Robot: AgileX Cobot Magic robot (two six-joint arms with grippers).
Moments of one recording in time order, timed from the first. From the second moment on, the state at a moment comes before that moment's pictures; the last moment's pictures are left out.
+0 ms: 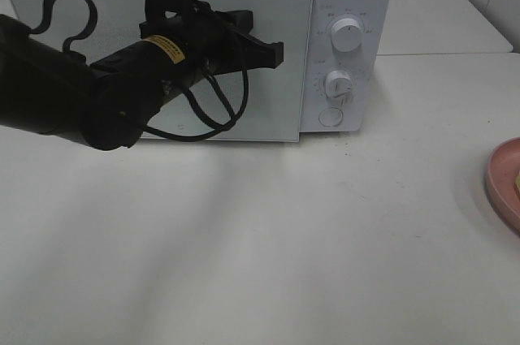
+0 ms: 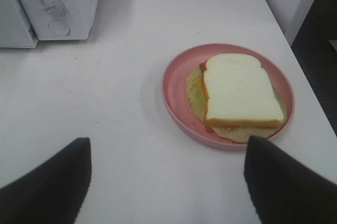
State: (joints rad) left arm -0.71 1.96 -1.01 -0.23 -0.75 0.06; right arm 0.04 0.00 -0.50 -0.11 1.05 0.08
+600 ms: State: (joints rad) left arm -0.71 2.03 -1.15 -0.24 -0.67 0.14; right arm 0.04 0.00 -0.50 -0.11 1.05 0.08
